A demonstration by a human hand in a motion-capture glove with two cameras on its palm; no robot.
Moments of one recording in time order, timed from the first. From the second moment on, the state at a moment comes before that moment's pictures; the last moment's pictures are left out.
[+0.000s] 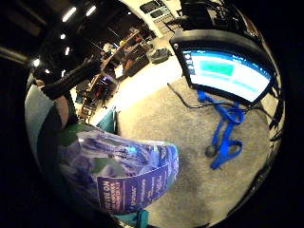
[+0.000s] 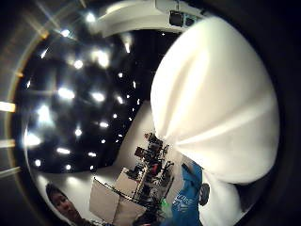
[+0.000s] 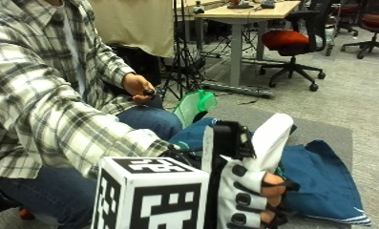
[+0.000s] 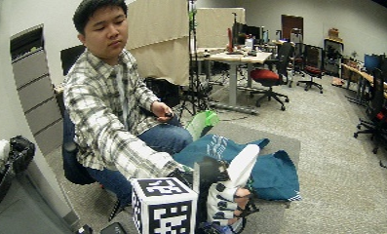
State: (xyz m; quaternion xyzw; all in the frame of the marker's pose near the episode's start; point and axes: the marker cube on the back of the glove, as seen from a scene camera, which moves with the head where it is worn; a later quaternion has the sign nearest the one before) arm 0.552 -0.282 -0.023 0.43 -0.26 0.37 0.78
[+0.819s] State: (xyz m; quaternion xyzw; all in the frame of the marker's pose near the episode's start) arm 0.439 -0.283 -0.090 0.31 -0.07 0.24 0.92
